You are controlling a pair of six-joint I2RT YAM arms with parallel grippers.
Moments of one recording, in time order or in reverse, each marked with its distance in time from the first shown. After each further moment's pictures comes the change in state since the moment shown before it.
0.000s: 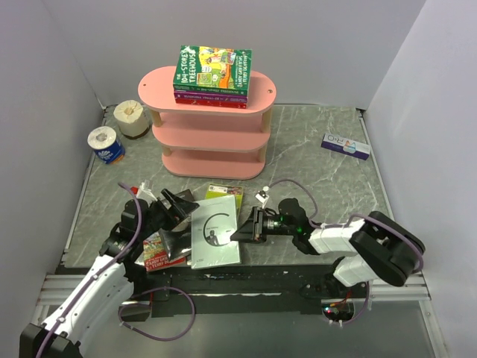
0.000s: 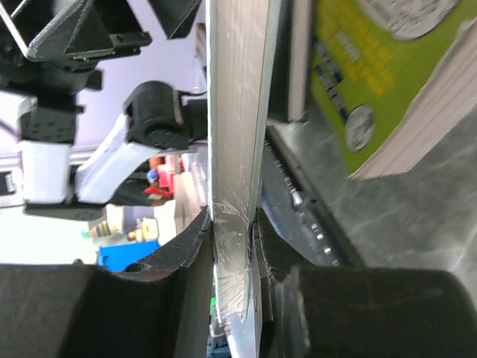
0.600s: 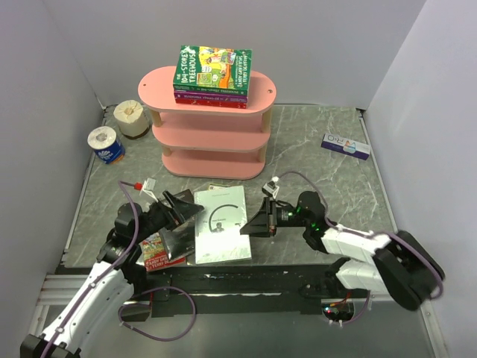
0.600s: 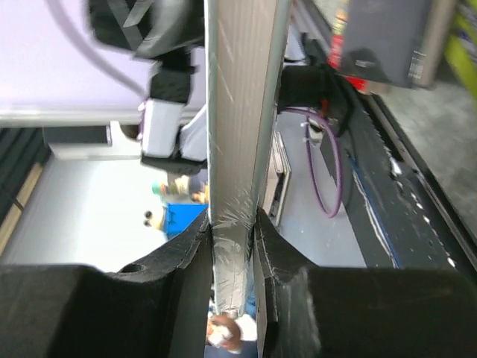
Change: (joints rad) left arm 0.004 -0.081 -0.024 0.146 0.210 0.010; right arm -0.143 -0.188 -0.010 0.052 -0.290 0.204
